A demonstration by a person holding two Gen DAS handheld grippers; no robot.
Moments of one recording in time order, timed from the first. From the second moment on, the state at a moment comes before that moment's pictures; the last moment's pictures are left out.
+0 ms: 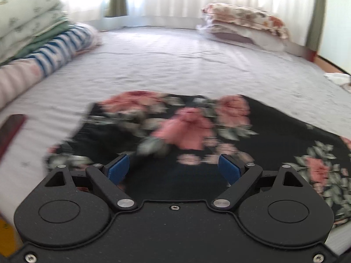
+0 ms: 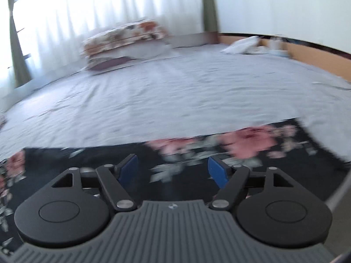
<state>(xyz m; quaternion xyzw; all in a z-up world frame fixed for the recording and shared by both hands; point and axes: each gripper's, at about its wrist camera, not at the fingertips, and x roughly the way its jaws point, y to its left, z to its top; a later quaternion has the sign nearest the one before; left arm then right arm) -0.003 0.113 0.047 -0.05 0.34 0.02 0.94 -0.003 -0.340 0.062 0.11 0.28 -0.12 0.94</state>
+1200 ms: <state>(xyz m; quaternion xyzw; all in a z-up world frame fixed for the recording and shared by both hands) -0.050 0.054 -0.007 0.03 0.34 -0.06 0.94 -0.052 -0.220 0.003 -0.01 0.31 0.00 0.95</state>
